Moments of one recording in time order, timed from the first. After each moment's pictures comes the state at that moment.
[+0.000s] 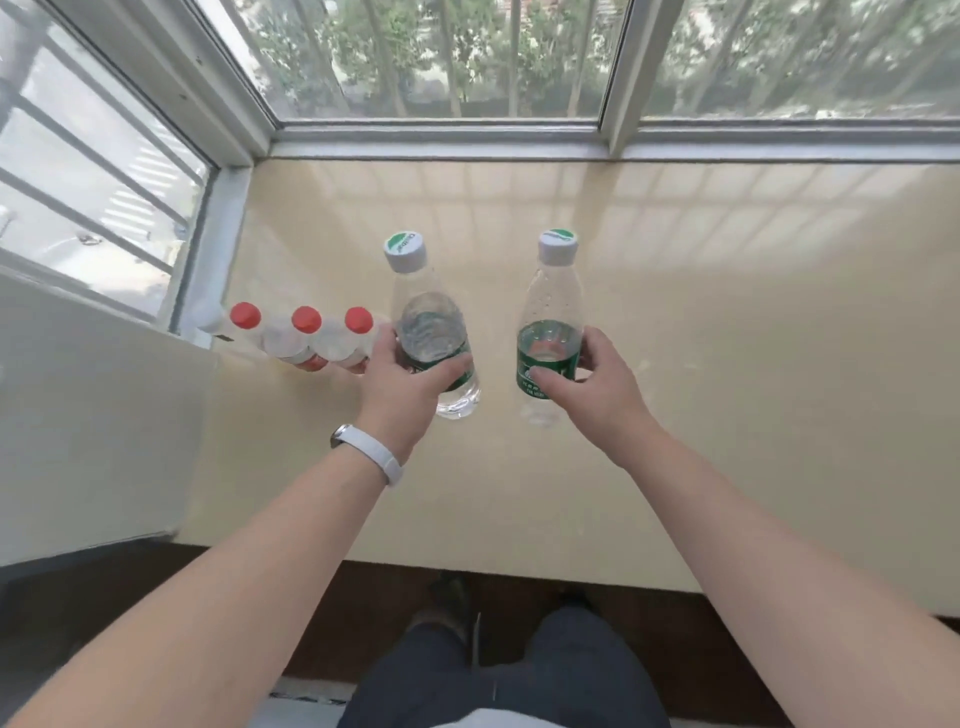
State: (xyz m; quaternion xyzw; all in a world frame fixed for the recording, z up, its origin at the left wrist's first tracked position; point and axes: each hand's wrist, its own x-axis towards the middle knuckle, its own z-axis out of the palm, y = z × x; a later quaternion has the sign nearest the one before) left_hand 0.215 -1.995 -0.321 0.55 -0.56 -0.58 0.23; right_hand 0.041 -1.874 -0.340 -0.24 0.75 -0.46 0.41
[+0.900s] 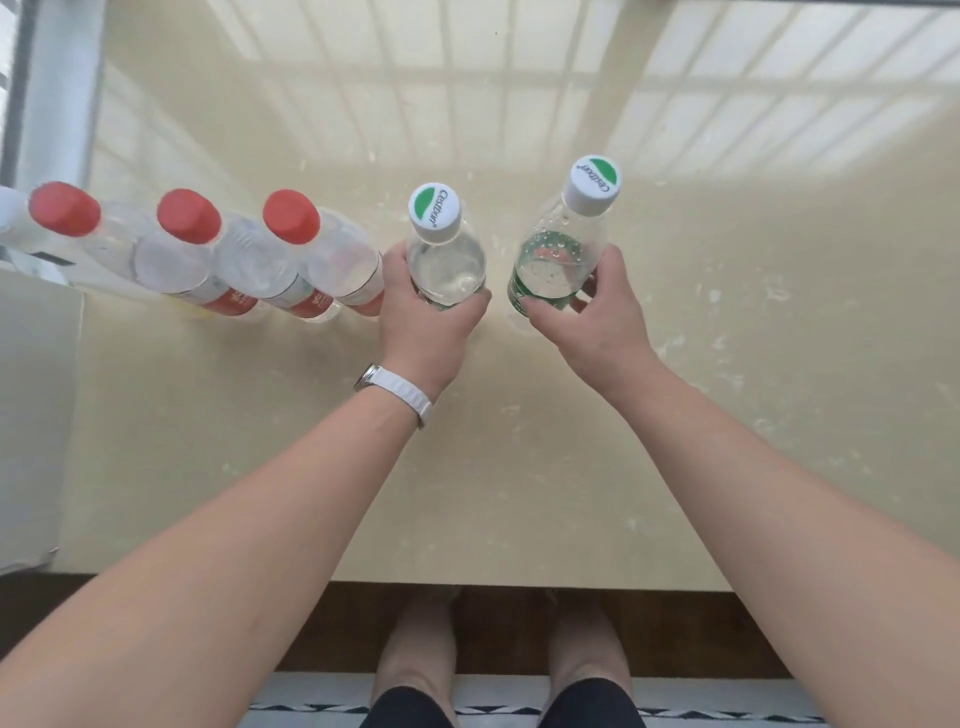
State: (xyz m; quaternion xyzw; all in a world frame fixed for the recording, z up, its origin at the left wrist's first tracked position) left_hand 0.198 -2.035 -0.504 0.54 -0.59 -0.55 0.25; right_hand 0.063 -1.933 -0.487 -0.24 0.78 -0.45 0.35
